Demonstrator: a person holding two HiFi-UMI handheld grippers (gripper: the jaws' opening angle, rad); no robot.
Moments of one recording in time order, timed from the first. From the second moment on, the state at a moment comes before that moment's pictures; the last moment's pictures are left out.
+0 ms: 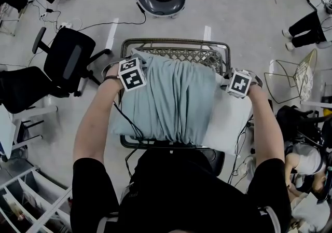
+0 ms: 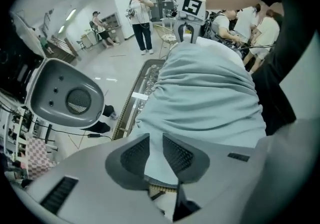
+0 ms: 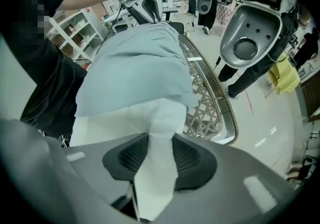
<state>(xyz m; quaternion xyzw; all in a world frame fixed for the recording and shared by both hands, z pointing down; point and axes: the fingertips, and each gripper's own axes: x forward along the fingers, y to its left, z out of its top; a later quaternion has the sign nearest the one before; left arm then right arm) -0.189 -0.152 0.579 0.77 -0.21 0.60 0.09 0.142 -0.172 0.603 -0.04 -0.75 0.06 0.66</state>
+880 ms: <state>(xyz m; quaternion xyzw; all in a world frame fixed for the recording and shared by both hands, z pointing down) -0.256 -0.206 0.660 0.73 -0.09 0.67 0.12 0.119 -0.166 0.697 -0.13 -0.73 0.23 0.63</state>
